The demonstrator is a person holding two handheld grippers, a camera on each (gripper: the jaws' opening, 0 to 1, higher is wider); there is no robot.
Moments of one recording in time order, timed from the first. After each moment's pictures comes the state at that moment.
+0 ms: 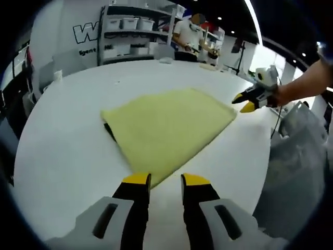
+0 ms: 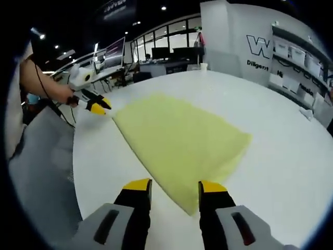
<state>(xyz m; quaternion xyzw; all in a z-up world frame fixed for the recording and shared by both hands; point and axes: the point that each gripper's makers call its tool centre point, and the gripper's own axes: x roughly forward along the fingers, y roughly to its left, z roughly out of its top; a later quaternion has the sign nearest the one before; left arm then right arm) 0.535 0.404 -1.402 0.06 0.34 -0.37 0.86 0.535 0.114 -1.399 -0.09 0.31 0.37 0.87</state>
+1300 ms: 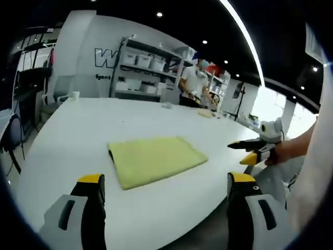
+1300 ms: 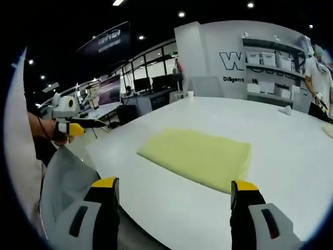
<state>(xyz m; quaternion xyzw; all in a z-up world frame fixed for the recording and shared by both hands) 0.460 0.415 -1.286 -0.07 0.21 -0.35 0.91 0.444 0.168 -1.314 0.01 0.23 0.29 0.93</state>
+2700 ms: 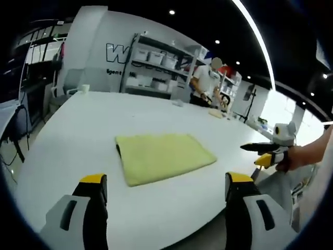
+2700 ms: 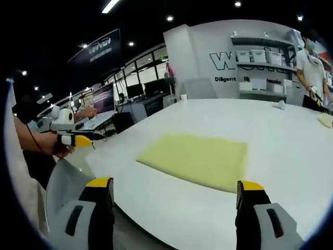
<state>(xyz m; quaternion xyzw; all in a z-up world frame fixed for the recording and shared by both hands) 0.474 0.419 -1.300 -0.08 0.23 -0.30 0.92 0.443 0.168 -1.312 0.04 0.23 0.26 0.93</state>
